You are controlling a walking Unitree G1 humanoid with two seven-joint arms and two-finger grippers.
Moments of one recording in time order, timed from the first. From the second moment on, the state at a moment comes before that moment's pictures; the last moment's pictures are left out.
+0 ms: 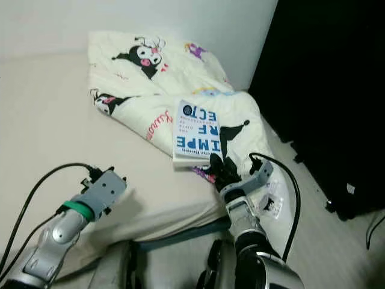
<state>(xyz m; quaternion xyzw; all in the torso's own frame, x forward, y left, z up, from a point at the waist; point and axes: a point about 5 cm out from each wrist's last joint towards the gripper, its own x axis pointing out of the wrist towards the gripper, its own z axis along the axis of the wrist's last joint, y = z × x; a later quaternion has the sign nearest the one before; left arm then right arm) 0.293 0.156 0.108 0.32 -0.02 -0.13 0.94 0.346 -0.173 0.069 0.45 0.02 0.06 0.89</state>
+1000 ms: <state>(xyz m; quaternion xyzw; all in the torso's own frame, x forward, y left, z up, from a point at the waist) 0.263 0.165 0.105 0.32 0.01 -0.15 0.93 0.367 -0.189 0.114 0.46 -0.05 0.14 0.88</state>
